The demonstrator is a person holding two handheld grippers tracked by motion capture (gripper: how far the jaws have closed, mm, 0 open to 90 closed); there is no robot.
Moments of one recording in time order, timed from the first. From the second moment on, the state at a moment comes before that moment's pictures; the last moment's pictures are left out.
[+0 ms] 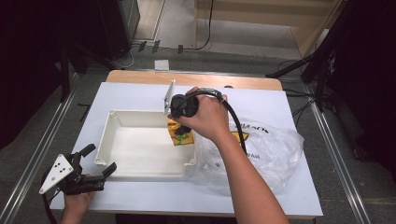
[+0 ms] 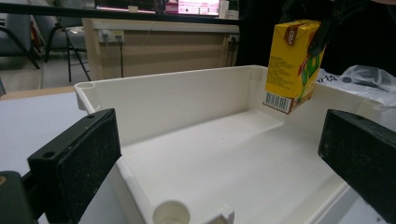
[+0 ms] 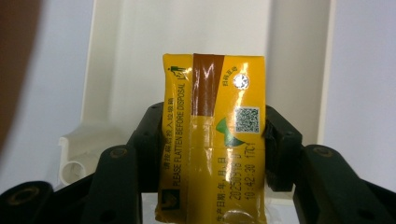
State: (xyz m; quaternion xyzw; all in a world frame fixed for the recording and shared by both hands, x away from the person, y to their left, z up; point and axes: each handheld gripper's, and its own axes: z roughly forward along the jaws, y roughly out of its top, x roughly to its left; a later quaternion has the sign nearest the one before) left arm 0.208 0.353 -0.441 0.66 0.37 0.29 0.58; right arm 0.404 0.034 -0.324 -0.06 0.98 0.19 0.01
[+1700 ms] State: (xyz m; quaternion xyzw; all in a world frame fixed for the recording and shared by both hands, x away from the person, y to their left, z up) left arm 0.208 0.354 -0.441 0.66 0.38 0.29 0.59; right arm 0.402 0.016 -0.362 -0.05 0.97 0.22 0.01
